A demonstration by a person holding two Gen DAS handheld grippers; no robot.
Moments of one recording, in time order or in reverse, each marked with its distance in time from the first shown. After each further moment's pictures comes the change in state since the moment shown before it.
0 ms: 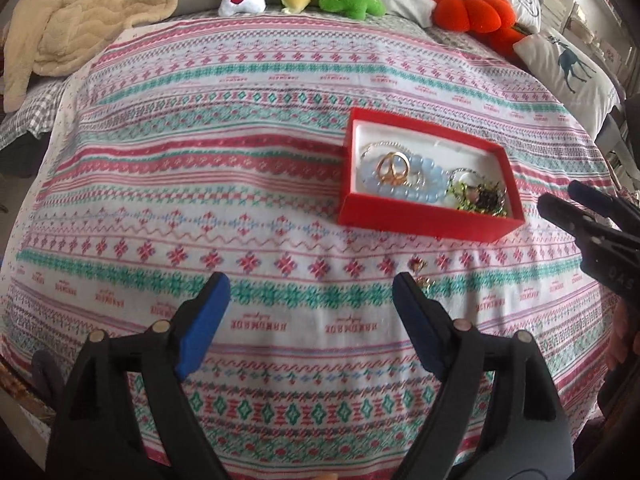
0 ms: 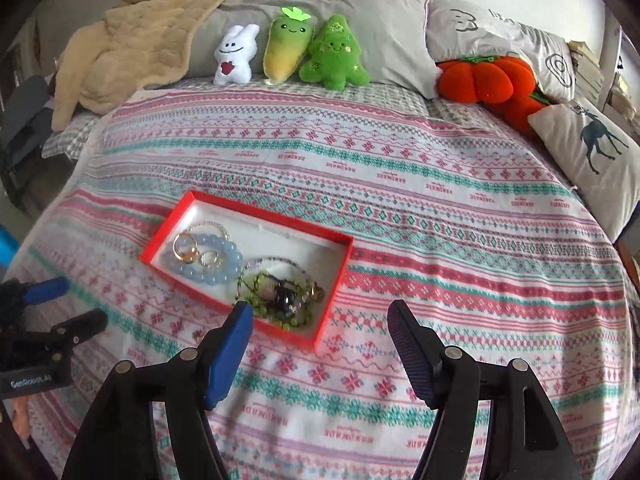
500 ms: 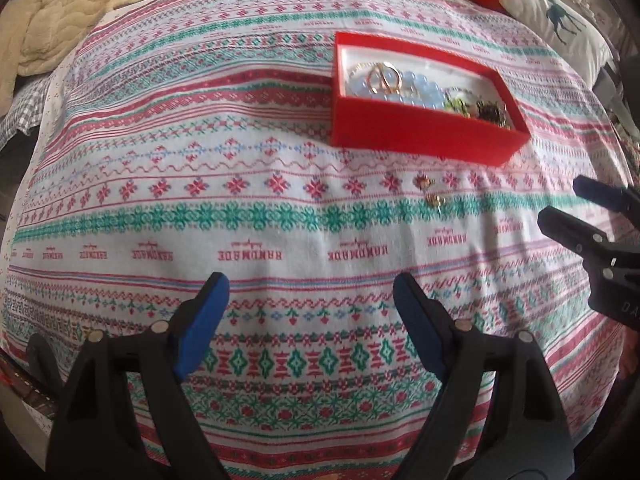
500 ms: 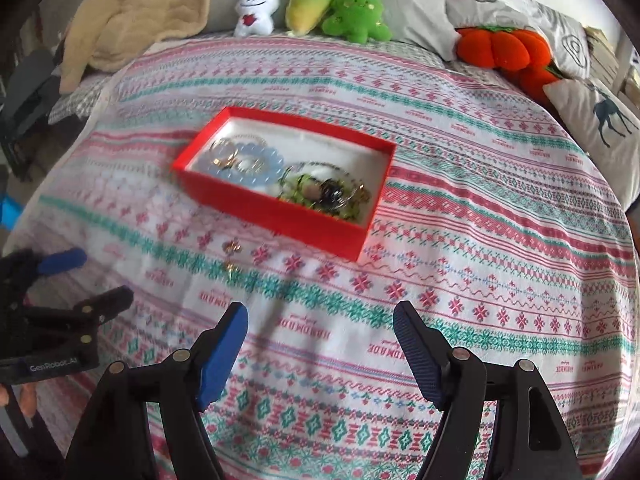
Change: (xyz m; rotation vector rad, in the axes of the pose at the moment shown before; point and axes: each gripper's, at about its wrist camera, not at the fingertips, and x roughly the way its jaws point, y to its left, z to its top) left arm 0.019 -0.007 -0.046 0.099 0.085 -0.003; right arm 0.000 0.034 -0.054 -0.048 0.126 0.025
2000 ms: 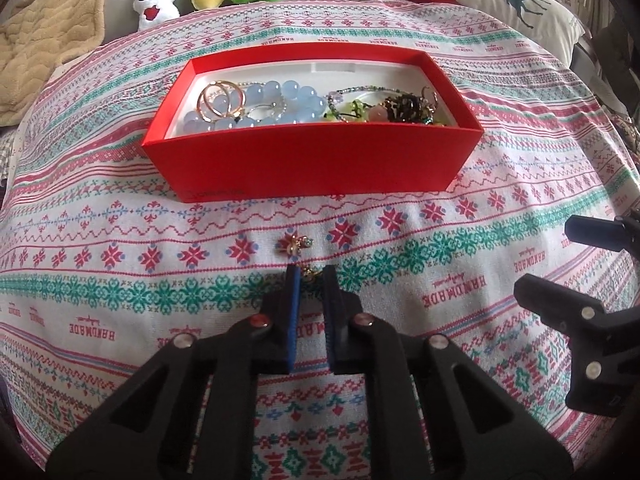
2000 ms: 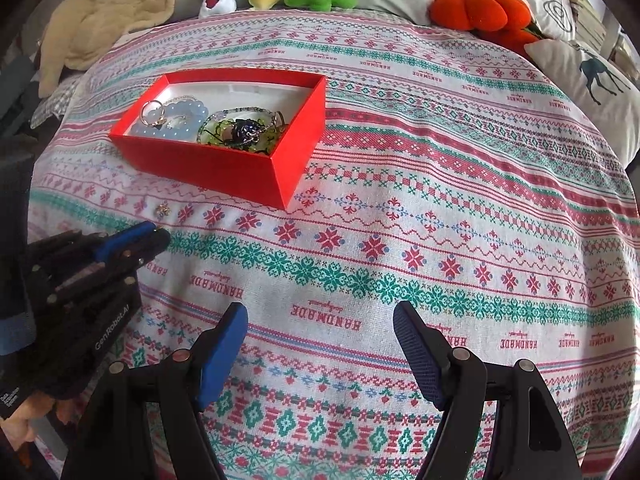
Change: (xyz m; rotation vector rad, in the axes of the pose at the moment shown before) left arm 0.048 -0.107 0.024 0.083 -0.149 -0.014; right arm 0.030 -0.058 -0.029 0.076 0.066 -0.015
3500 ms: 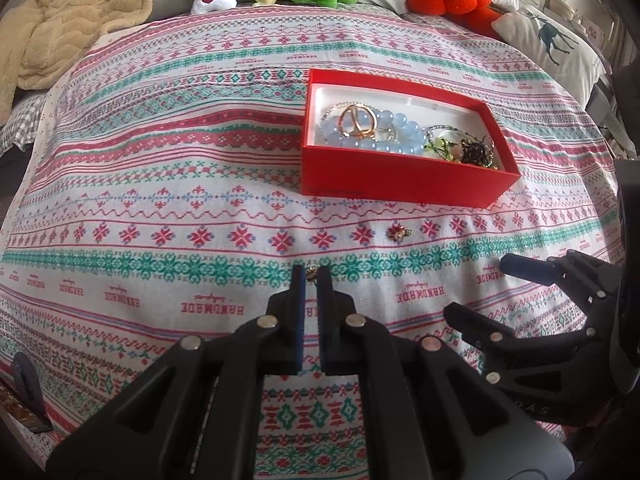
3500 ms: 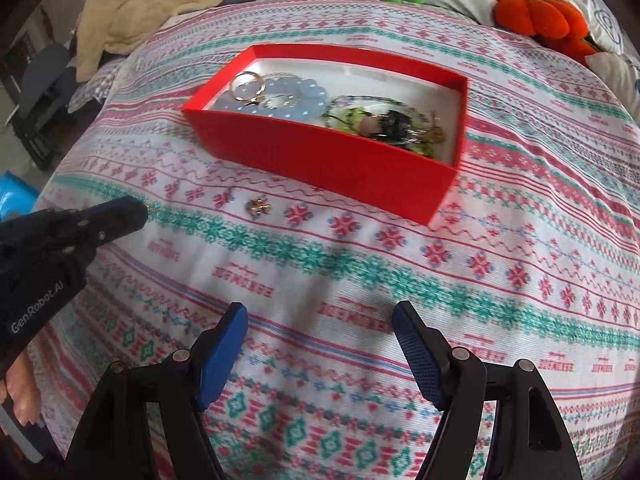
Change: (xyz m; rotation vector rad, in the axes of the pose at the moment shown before) left arm -0.042 0.078 -0.002 -0.112 0.032 0.002; right arm 0.022 0.076 0.013 -0.073 0.018 0.161
